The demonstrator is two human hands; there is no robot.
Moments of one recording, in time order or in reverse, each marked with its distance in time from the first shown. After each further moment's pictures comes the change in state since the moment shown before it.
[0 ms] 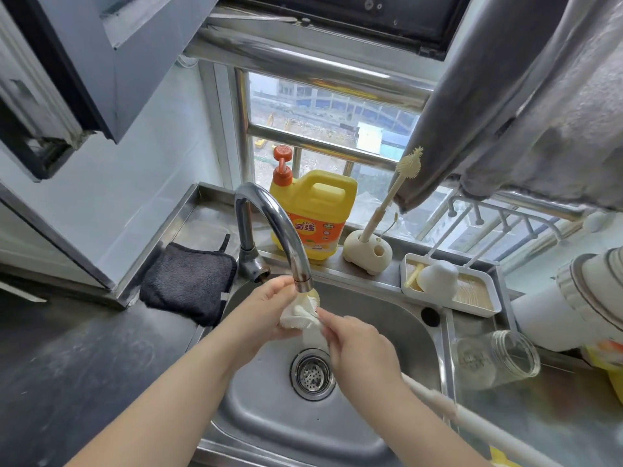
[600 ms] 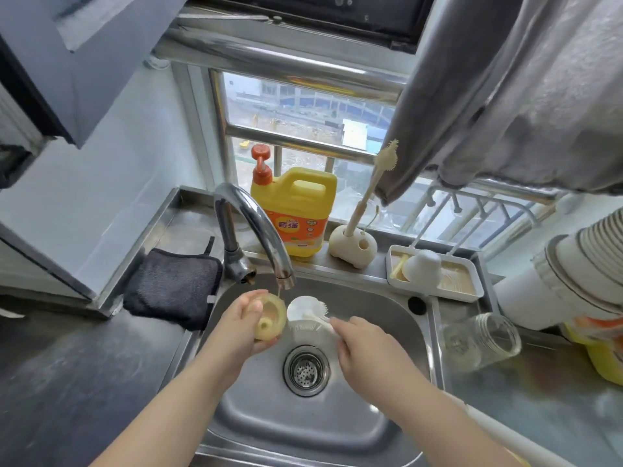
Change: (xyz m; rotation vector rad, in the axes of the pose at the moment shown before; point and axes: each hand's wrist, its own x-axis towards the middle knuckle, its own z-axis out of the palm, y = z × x) left_hand -0.002 -0.031 -0.007 -0.041 0.264 -0.006; right_hand -0.013 0.028 -0.011 -0.044 -0.141 -0.003
